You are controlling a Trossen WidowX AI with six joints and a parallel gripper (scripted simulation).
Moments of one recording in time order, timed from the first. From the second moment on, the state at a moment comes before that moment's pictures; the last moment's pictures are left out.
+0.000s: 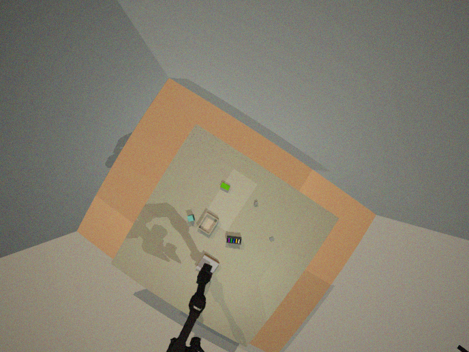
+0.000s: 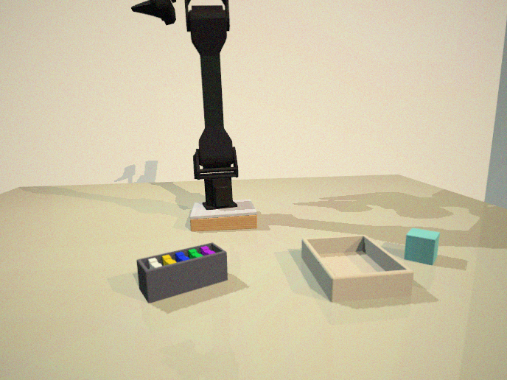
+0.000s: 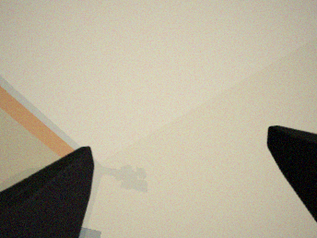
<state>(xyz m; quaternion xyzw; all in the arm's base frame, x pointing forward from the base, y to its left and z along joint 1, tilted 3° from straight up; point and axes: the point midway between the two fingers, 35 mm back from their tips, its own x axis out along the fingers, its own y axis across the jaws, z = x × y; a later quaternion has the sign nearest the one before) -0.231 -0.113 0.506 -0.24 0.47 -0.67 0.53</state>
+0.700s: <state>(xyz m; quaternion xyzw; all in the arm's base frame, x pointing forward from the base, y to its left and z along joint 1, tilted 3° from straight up) -0.285 0.112 0.431 0.10 0.40 -0.88 0.26</state>
